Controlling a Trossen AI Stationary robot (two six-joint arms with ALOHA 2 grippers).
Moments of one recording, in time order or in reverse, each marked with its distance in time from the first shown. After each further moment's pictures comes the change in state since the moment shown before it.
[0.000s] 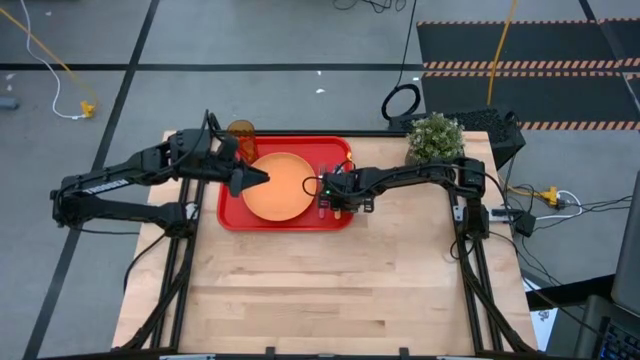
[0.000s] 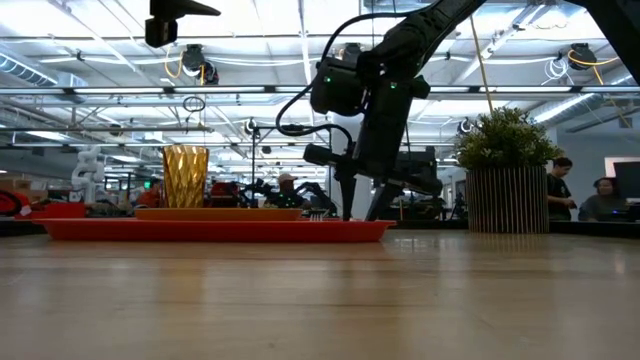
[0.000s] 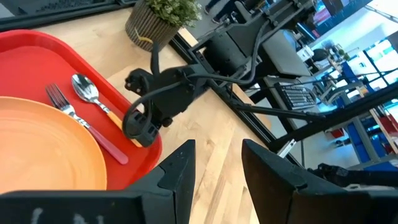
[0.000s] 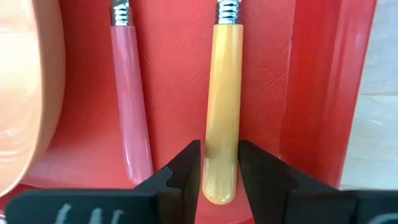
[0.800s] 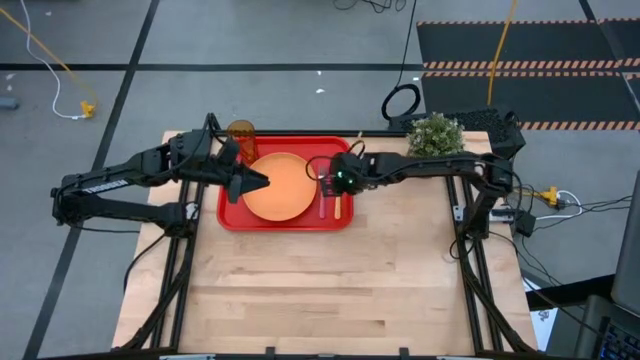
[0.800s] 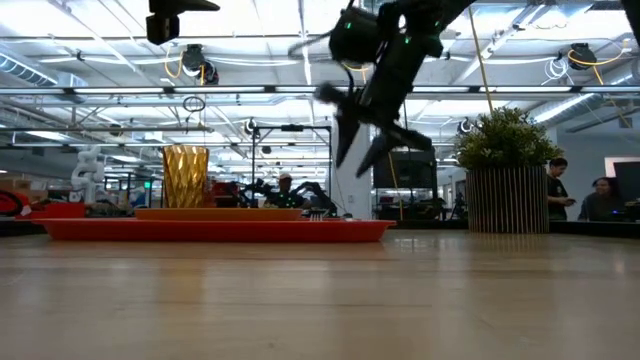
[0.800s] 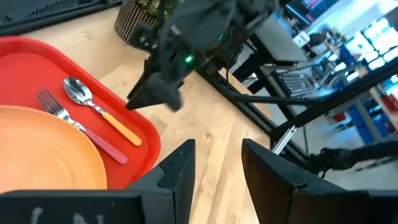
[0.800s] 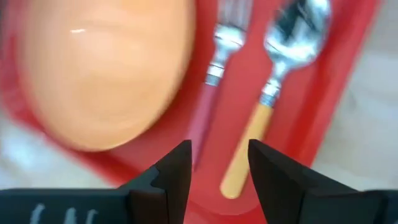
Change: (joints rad) left arm -0.037 0.000 0.000 -0.001 0.000 0.061; right arm -0.039 -0.200 0.000 -0.005 0.058 -0.336
